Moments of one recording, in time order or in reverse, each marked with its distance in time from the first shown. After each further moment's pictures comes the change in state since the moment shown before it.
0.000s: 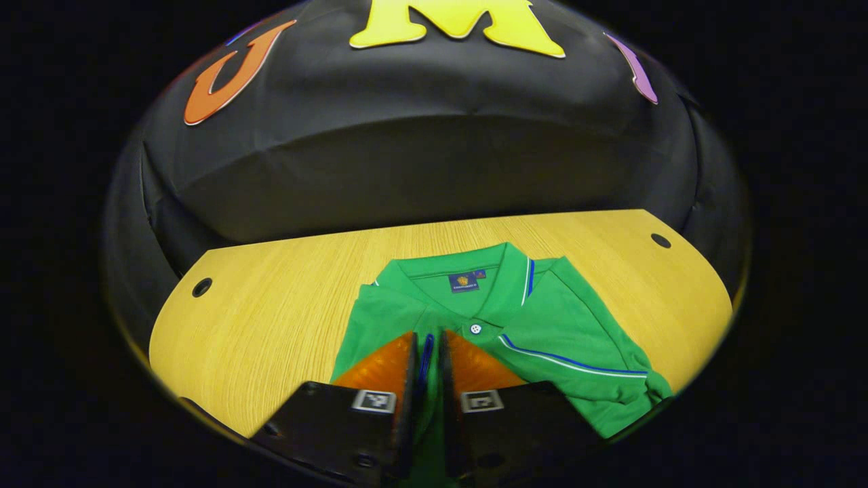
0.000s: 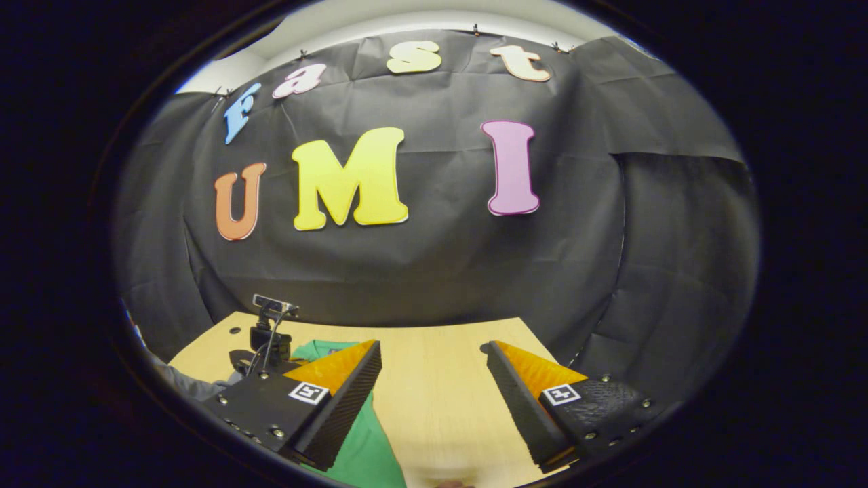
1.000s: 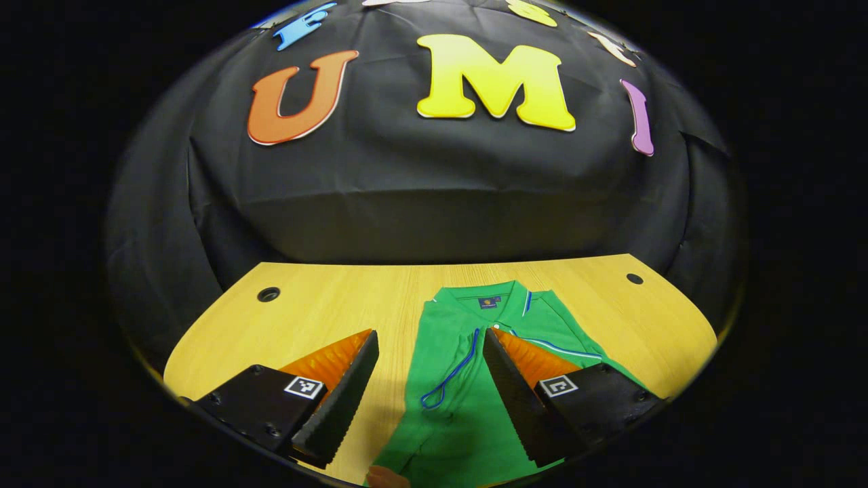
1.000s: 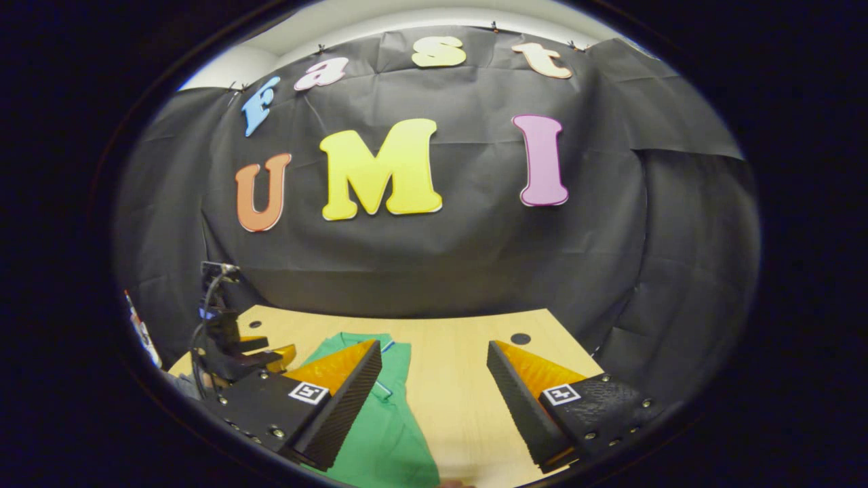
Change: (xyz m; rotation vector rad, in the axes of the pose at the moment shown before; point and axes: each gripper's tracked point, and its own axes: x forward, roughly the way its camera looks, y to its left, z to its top) left arm -0.155 0.062 0.014 -0.076 -0.175 0.034; right arm -0.010 0.066 -0.032 -0.019 0.042 0.079
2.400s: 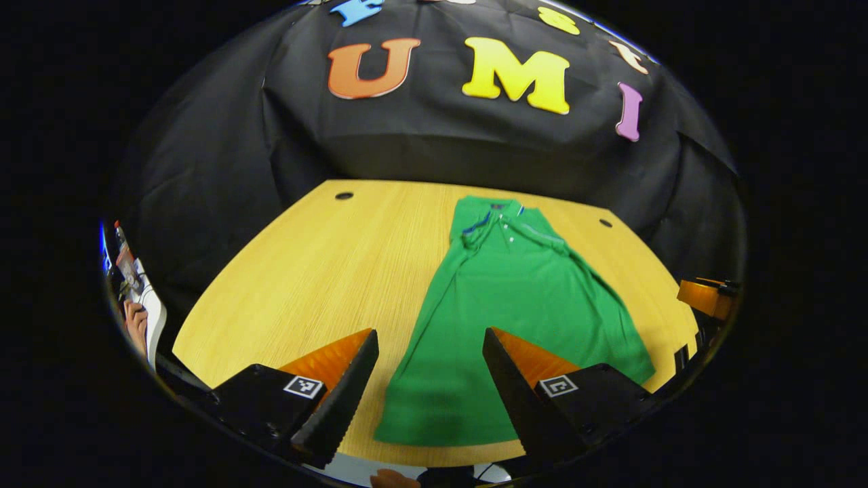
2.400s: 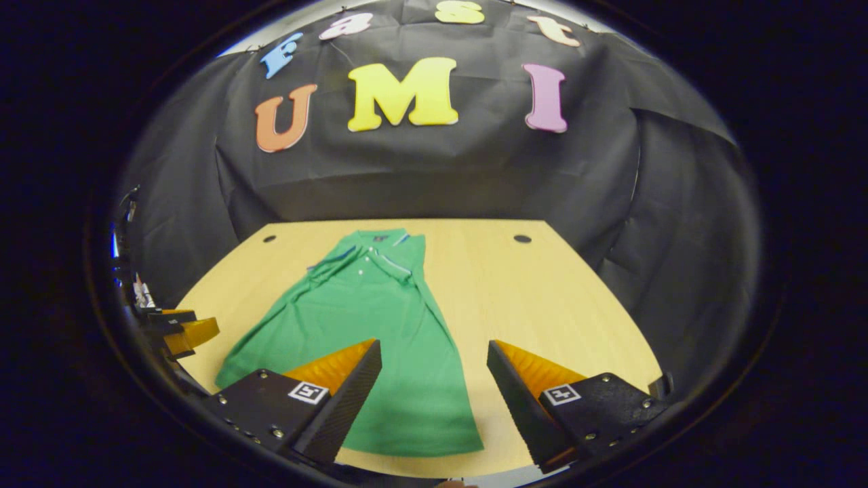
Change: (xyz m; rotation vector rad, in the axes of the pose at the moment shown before) left arm -0.232 0.042 -0.159 -0.104 0.289 0.051; right arm -0.119 0.024 -0.179 -0.012 0.357 -0.049
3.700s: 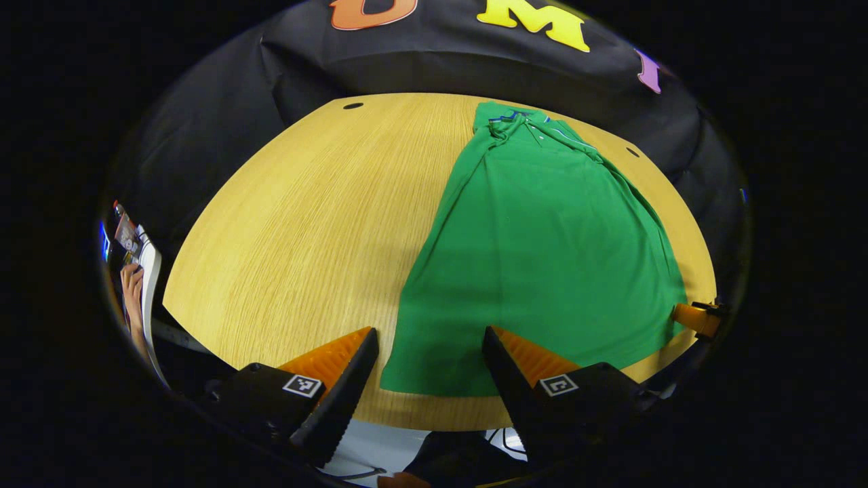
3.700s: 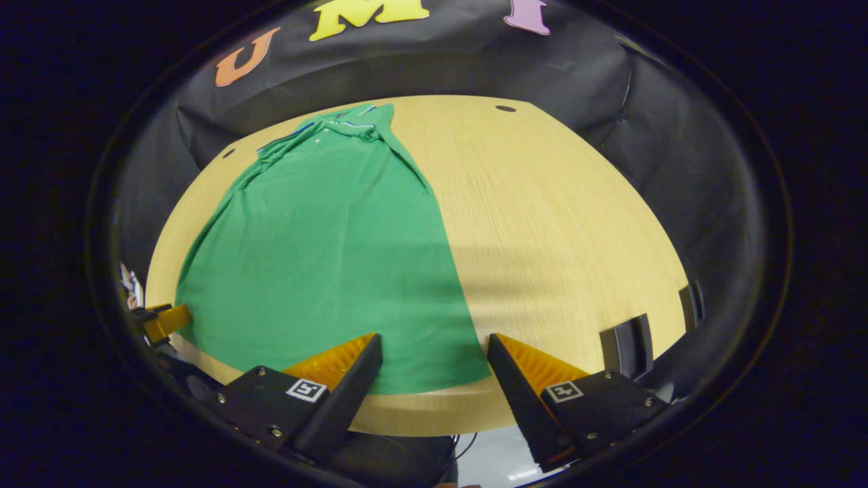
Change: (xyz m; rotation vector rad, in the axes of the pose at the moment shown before) left arm 0.010 0.009 -0.092 -0.004 0.305 0.038; right arm 0.022 -0.020 -0.139 0.040 0.427 -0.096
